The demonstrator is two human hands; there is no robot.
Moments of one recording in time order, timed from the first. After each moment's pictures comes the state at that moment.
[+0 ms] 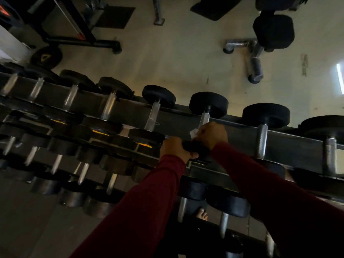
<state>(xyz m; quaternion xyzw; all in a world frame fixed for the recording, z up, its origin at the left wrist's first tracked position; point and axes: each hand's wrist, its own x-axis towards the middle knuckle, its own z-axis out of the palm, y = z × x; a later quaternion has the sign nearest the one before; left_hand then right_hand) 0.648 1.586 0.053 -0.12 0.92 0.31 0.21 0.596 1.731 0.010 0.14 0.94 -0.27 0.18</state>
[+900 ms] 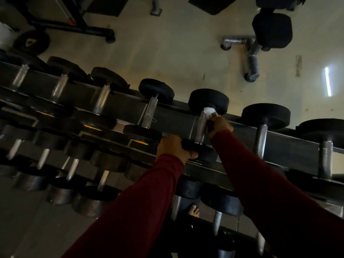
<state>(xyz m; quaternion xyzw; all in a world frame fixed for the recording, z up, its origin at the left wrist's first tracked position) 0.642 1.577 0.036 -0.11 0.92 0.31 0.22 0.555 1.751 -0.036 0.43 0.57 -0.70 0.06</state>
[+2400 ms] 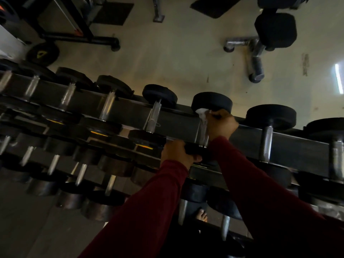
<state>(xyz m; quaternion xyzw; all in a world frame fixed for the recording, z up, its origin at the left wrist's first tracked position) 0.649 1.581 0.044 -0.12 0.92 0.33 0.20 0.564 1.722 -0.006 0.30 0.82 -0.45 -0.18</state>
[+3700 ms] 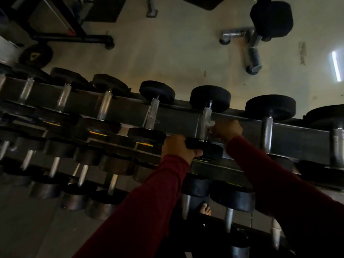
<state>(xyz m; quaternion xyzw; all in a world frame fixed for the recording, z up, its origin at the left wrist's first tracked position) 0.648 1.580 0.051 -0.11 0.93 0.30 0.20 0.590 1.759 -0.007 0.35 0.83 -0.40 0.18</state>
